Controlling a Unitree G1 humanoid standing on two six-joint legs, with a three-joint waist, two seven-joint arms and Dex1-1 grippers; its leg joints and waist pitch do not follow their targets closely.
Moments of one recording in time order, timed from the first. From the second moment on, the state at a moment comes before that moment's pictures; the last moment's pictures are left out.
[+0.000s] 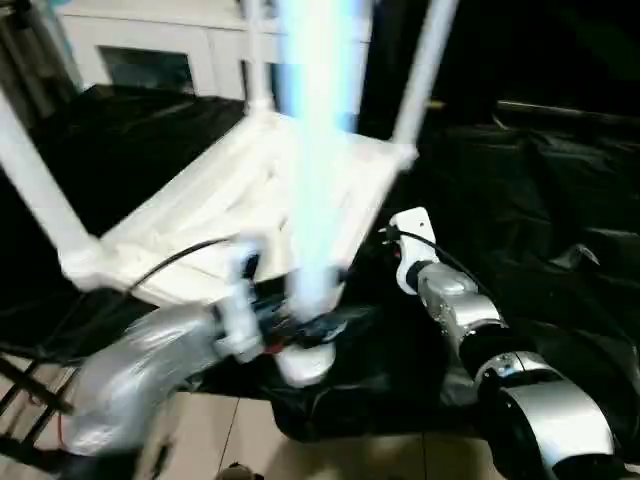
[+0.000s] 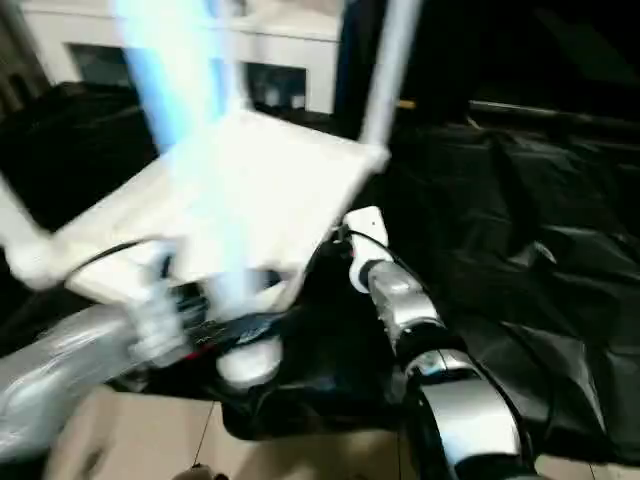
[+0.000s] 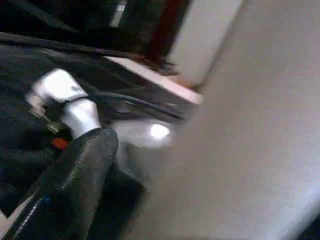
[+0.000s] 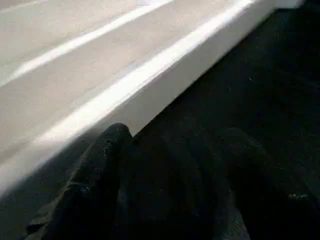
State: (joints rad) left arm -0.32 0.21 -0.14 -0.14 -0.53 0.63 -0.82; right arm -0.79 -0.06 -0.01 1.14 0.00 -0.01 0.29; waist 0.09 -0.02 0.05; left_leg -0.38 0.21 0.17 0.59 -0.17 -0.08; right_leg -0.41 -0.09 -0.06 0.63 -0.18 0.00
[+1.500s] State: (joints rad) left arm 0.16 0.11 0.11 -0.30 -0.22 0.14 -0.24; right arm -0.08 -0.15 -0.04 0.00 0.12 0.29 0.26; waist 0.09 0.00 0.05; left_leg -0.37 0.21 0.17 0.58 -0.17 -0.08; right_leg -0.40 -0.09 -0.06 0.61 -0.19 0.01
